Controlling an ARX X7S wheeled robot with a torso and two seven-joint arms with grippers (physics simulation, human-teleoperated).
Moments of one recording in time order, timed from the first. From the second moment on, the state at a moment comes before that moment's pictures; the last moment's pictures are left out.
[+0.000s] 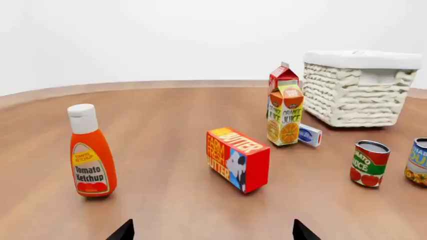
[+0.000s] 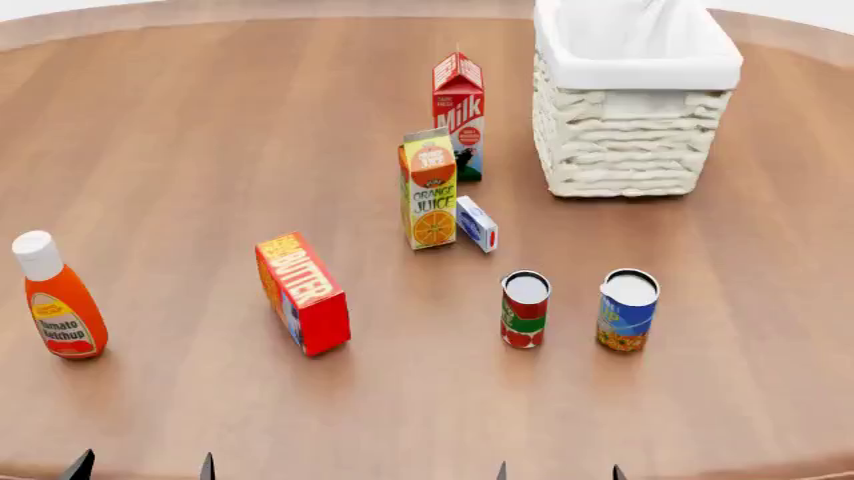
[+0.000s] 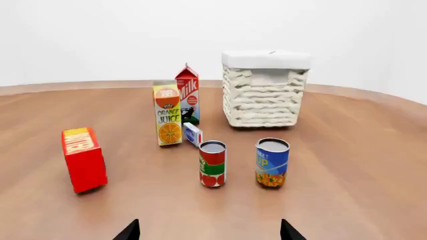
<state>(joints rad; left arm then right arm) 0.00 0.00 0.00 0.00 0.00 0.00 0.00 0.00 0.00 0.00 0.00 0.00 0.00 0.00</state>
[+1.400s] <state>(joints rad) 0.10 -0.10 0.09 0.02 -0.04 0.40 -0.20 -0.09 0.10 -0.09 -0.03 0.08 -0.34 0.21</state>
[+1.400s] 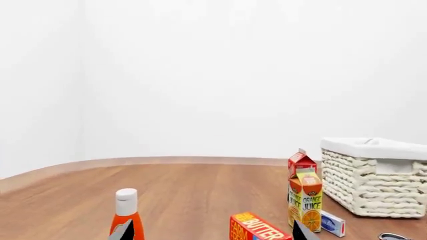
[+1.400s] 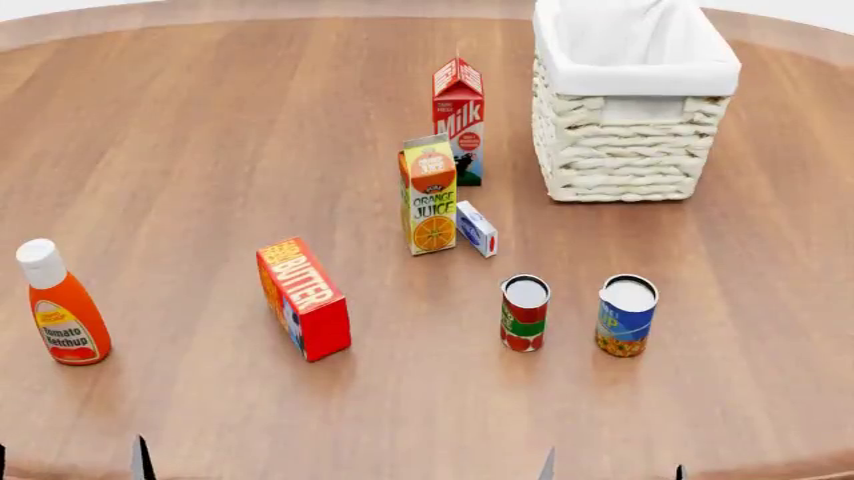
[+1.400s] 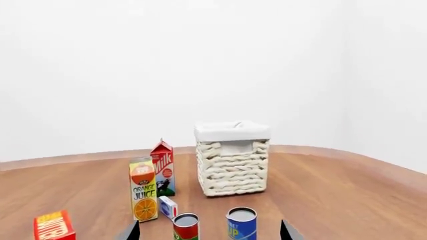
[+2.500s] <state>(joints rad) 0.11 -0.15 0.14 0.02 -0.07 0.49 -0.26 -0.10 0.15 -0.13 -0.03 0.13 -0.41 0.26</state>
